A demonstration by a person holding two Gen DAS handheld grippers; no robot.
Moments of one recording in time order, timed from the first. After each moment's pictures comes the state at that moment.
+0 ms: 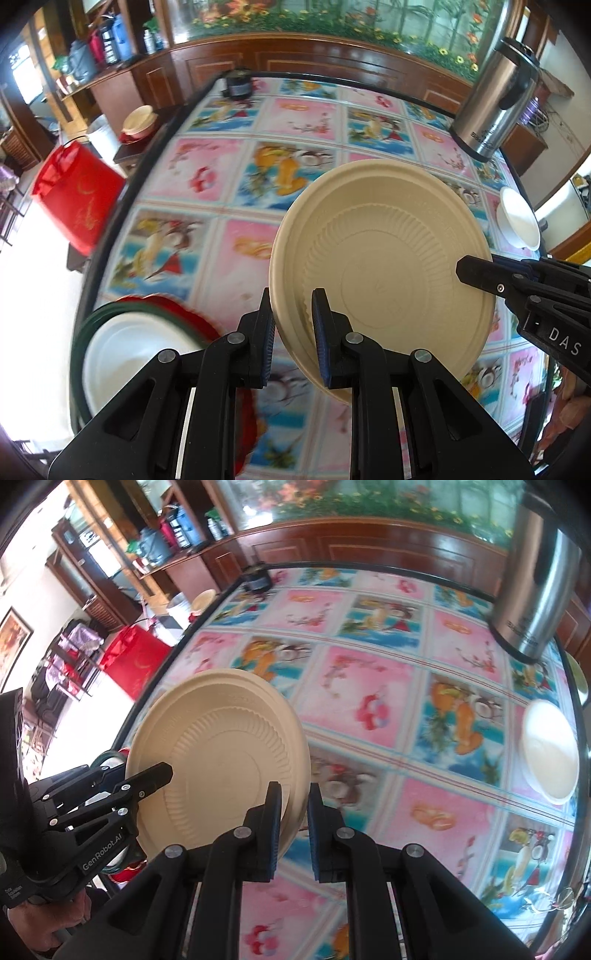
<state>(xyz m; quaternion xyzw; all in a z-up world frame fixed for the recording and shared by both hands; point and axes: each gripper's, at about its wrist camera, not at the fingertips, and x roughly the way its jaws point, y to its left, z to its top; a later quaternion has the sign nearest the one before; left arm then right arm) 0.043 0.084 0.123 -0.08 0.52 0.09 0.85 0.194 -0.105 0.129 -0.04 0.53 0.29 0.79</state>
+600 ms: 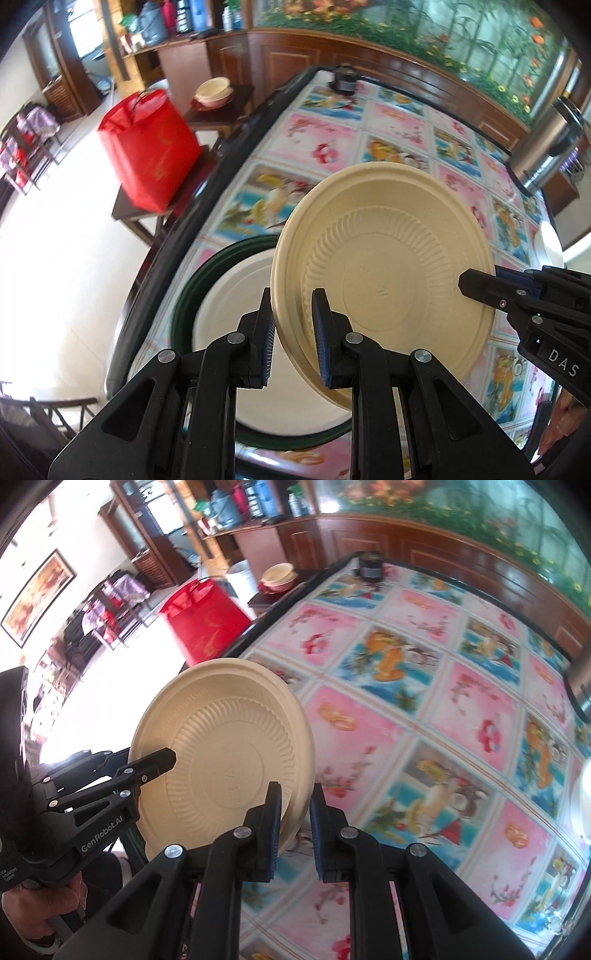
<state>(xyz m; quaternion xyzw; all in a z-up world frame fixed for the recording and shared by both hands) -0.047 0.185 0.128 -0.14 0.51 0.18 0.83 0.133 0.011 0.134 -0.10 0.52 0.38 0.76</state>
